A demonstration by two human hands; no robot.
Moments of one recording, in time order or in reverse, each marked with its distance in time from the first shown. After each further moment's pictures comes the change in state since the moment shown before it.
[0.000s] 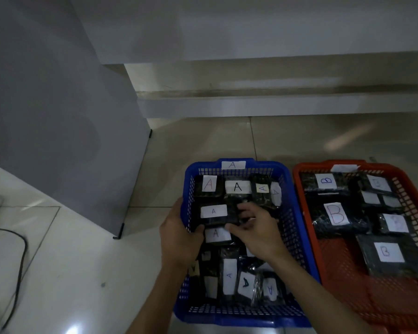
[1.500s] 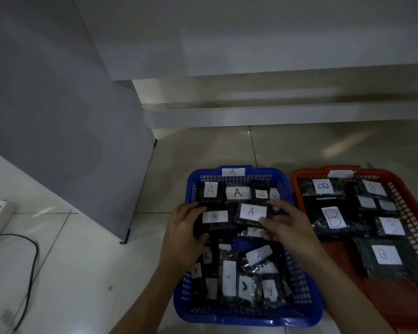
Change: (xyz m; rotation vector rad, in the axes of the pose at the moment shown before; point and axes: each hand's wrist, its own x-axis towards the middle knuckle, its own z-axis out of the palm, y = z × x) left_hand 0.013 -0.023 -0.005 0.319 -0.162 0.321; right_hand -0.030 -0.028 -0.061 0.408 0.055 0.185
